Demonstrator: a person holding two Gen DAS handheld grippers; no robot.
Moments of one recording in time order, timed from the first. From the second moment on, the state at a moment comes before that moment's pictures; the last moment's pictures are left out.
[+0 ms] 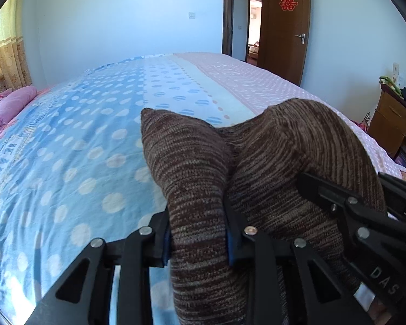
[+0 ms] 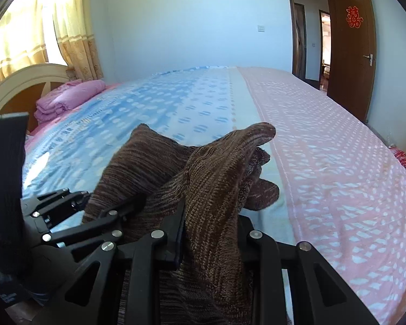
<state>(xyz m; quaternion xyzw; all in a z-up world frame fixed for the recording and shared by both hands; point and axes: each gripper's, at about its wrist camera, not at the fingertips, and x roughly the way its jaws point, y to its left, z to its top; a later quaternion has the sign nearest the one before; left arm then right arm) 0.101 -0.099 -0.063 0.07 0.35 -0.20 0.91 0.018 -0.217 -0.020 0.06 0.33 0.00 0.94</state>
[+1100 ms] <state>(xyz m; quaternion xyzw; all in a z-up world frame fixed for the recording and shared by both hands) 0.086 0.116 -0.032 -0.01 0.34 -0.03 0.94 0.032 0.016 0.013 0.05 0.32 0.18 0.93</state>
